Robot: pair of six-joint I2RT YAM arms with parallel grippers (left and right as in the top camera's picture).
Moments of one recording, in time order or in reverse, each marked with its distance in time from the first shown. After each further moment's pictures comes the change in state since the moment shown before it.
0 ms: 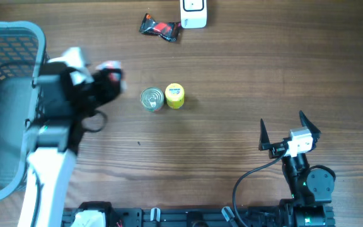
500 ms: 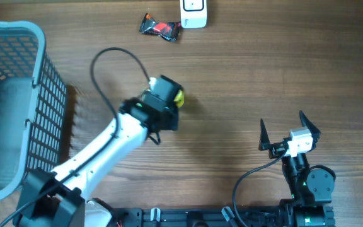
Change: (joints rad) left arm -0.563 0.356 0.000 -0.146 -0.435 0.058; right arm 0.000 0.000 0.000 0.000 0.000 0.000
